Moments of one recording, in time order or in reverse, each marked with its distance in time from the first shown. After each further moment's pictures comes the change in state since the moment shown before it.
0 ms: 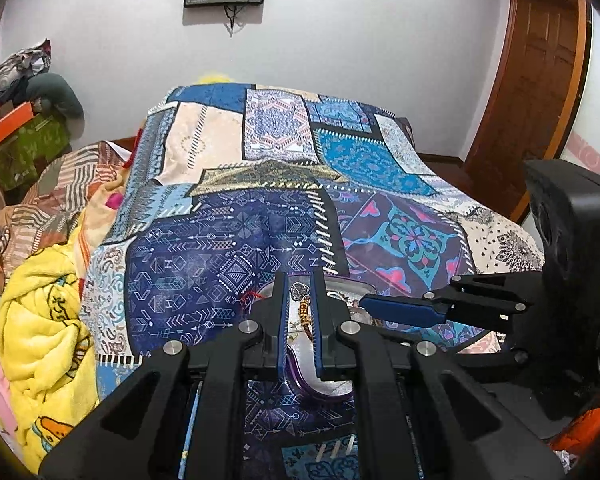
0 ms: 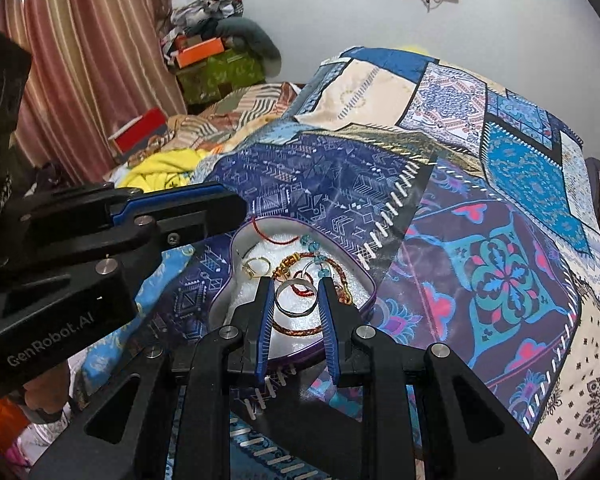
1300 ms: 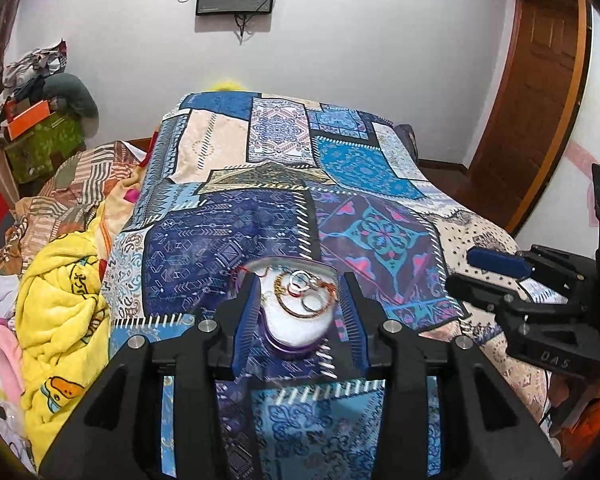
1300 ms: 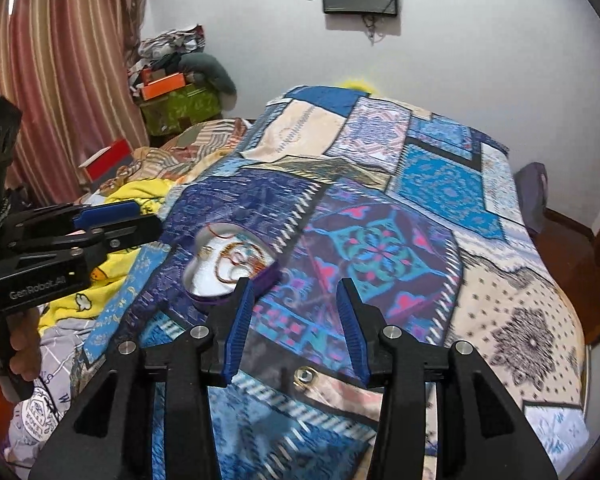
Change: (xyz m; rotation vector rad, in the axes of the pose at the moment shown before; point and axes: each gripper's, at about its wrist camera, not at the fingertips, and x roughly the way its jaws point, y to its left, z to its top) left arm -0.065 -0.036 -0.011 -0.025 -0.020 0.036; right arm -0.103 -0.024 -0.029 0.060 -0.114 -0.187
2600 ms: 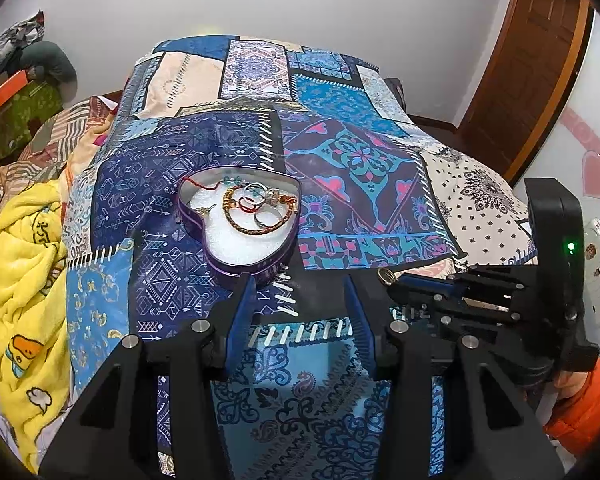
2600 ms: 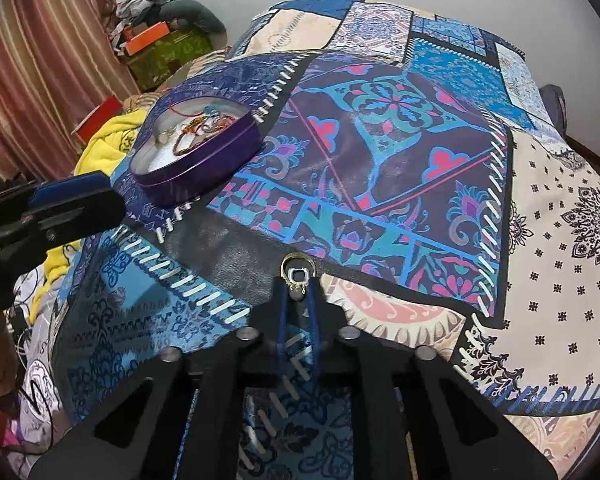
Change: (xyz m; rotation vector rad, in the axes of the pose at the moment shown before) left arm 0.041 -0.025 -0.049 0.002 0.164 -0.056; right arm 0.060 -0.016 -0.073 0.097 0.233 0.085
